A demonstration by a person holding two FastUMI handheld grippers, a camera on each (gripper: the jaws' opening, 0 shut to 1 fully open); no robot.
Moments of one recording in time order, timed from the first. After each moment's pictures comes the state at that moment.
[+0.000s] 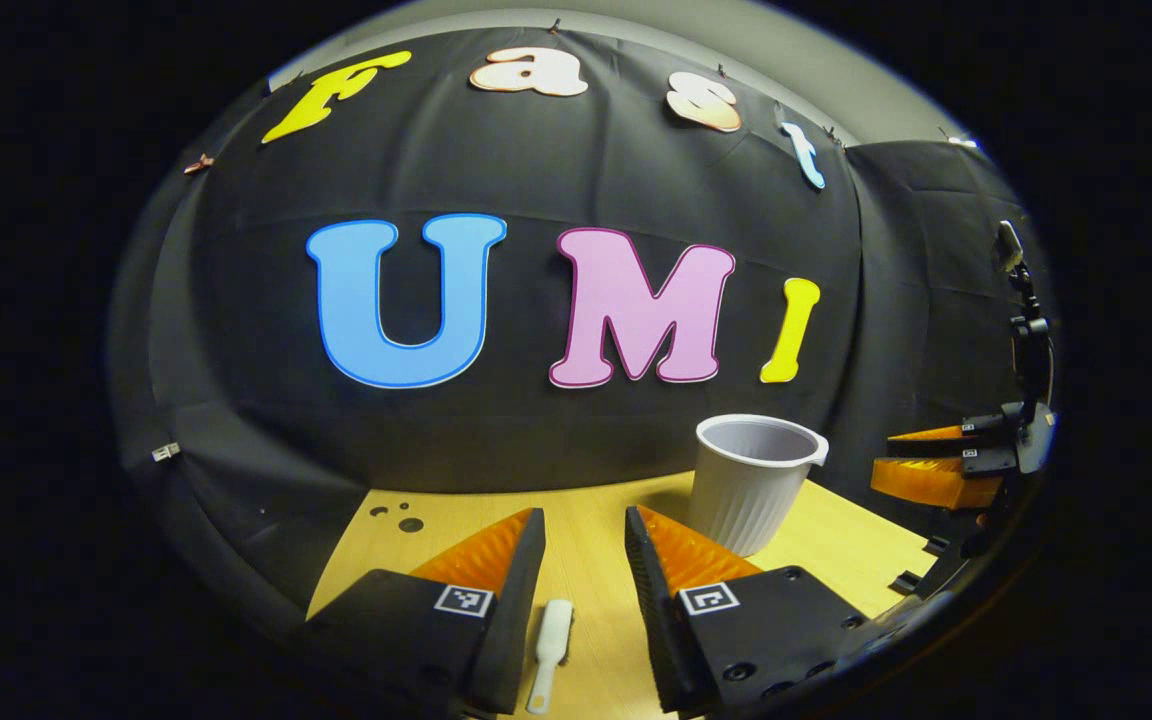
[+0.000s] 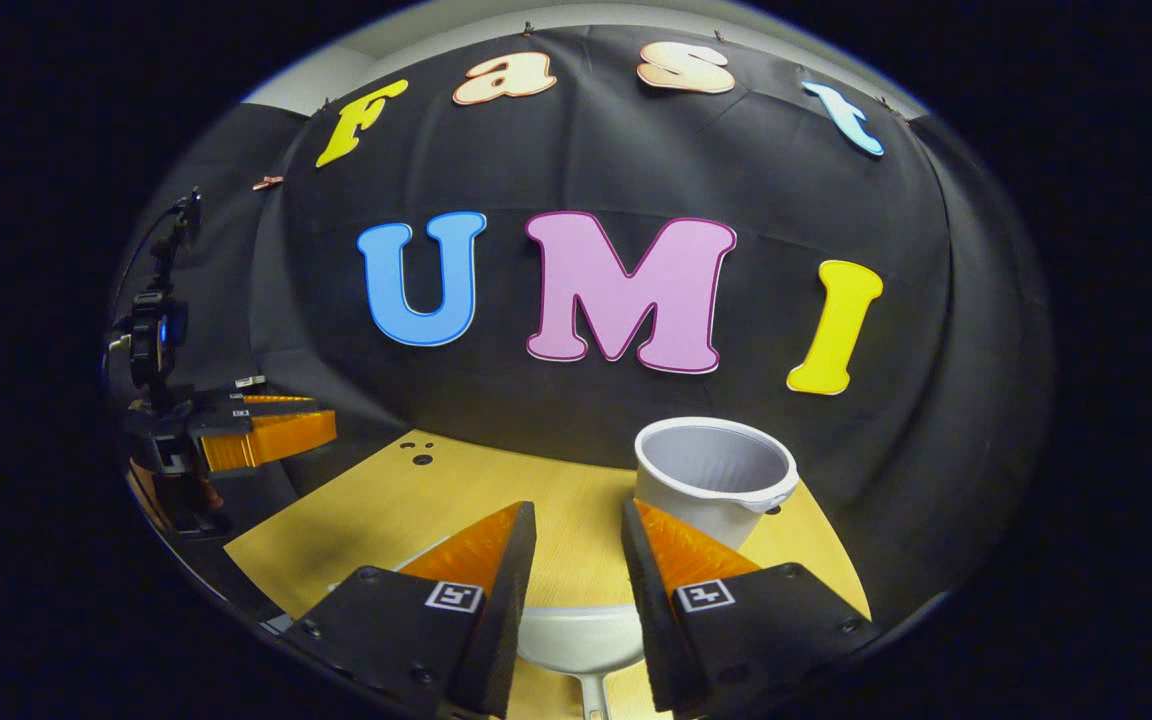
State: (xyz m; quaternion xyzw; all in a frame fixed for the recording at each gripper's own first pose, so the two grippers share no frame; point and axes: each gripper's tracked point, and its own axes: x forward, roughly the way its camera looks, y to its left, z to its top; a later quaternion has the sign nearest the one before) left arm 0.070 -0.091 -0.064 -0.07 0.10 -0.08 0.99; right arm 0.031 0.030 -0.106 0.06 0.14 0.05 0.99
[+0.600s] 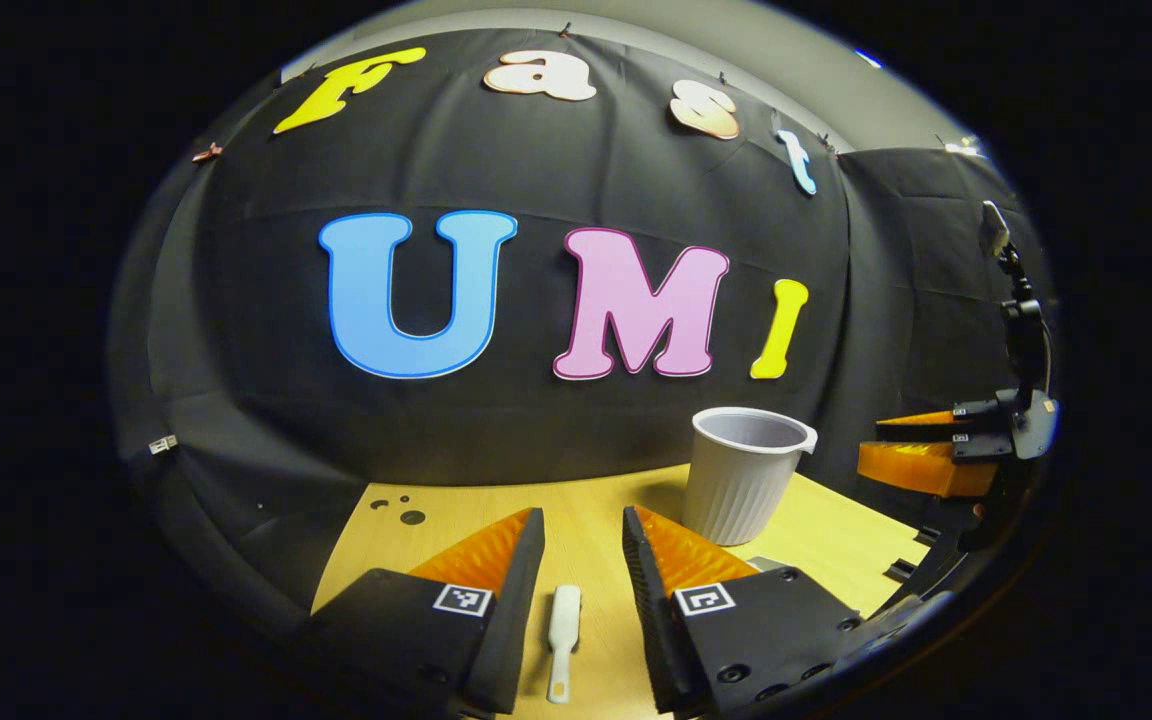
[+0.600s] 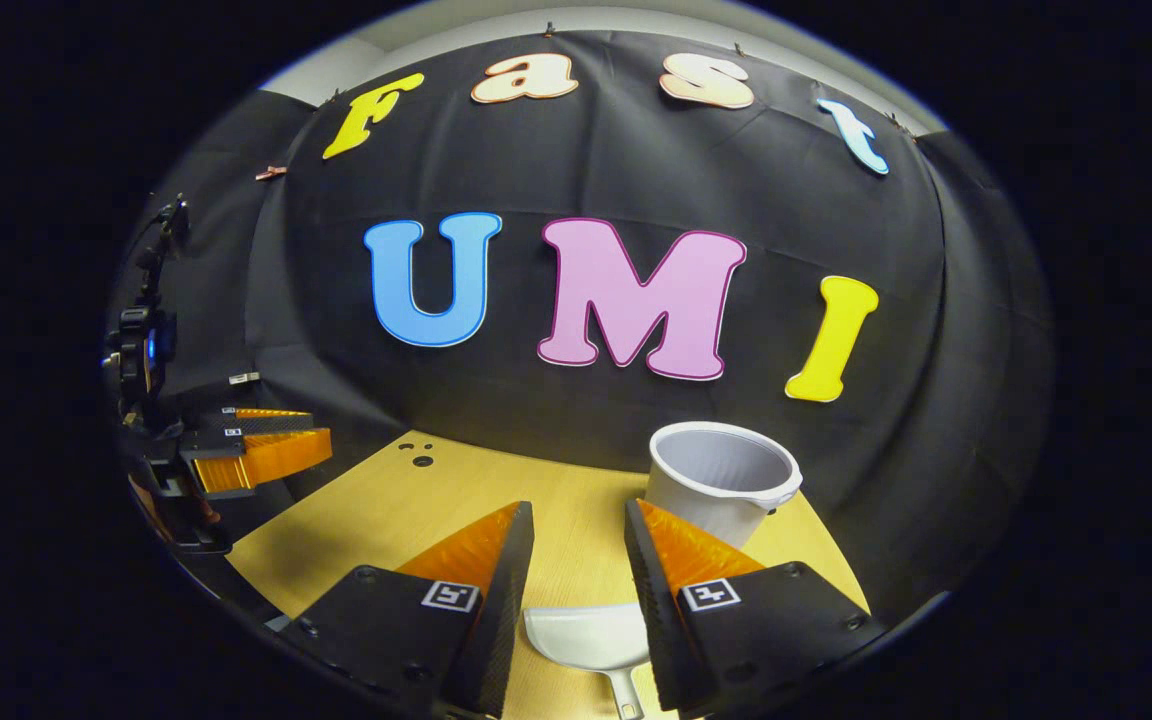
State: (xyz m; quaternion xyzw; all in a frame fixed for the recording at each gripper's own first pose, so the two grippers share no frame) left arm 0.037 -0.052 -0.075 -0.07 0.09 -0.11 0.99; right arm 0.020 0.070 -0.086 0.03 0.14 0.03 0.99
